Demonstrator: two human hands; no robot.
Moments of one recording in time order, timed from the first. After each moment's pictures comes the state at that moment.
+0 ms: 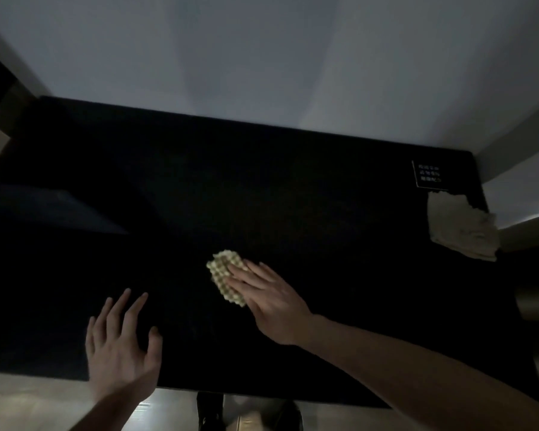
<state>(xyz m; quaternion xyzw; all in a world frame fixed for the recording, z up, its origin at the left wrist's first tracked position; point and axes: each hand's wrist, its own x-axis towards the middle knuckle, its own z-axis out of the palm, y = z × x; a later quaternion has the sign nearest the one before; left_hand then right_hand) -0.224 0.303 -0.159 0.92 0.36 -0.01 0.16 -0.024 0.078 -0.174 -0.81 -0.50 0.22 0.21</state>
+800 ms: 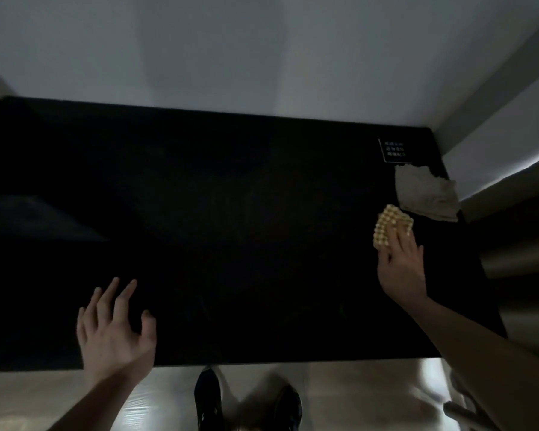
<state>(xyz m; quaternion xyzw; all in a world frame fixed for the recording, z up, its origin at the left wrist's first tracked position) -0.229 0.301 -0.162 0.92 0.35 0.03 0.16 0.026 -0.160 -0.189 -0.99 0.01 0.05 0.15</state>
